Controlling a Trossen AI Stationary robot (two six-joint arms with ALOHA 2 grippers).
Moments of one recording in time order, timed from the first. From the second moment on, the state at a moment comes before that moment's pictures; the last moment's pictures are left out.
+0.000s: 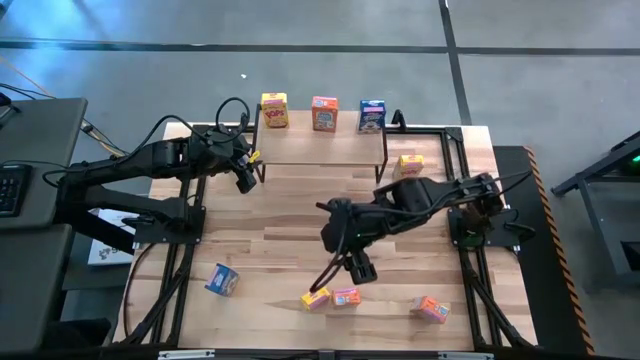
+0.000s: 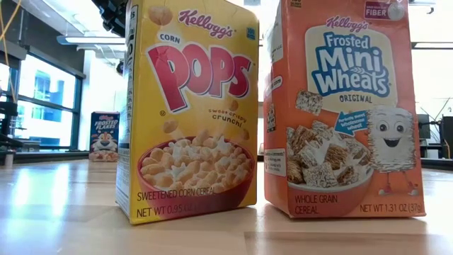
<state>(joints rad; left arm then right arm) 0.20 0.96 1.06 -0.80 -0.42 -0.09 0.32 1.94 2.33 -1.28 -0.03 0.04</state>
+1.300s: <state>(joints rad) 0.20 0.96 1.06 -0.80 -0.42 -0.09 0.40 1.95 1.80 -0.75 -0.06 -0.05</state>
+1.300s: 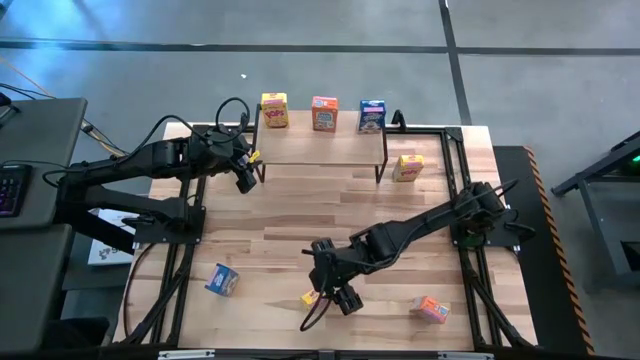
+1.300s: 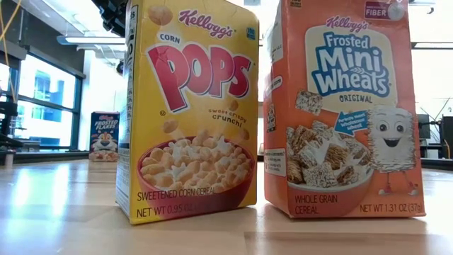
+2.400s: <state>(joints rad) 0.20 0.96 1.06 -0.80 -0.42 -0.10 0.42 1.99 1.63 -0.54 -0.05 -0.02</state>
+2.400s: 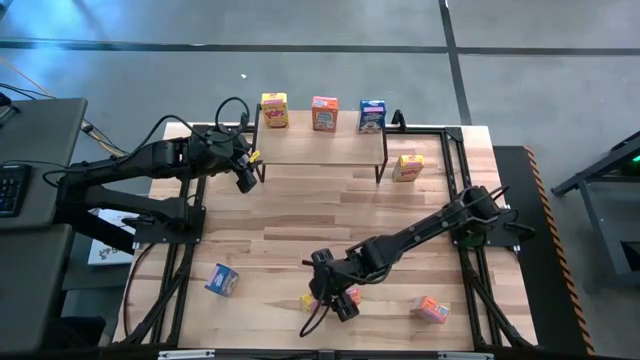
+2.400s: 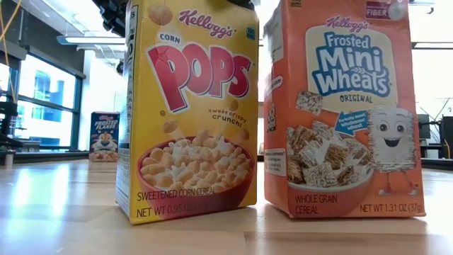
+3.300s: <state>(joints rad) 0.20 0.96 1.06 -0.76 -0.43 -0.10 0.42 2.01 1.63 -0.55 -0.05 -0.02</state>
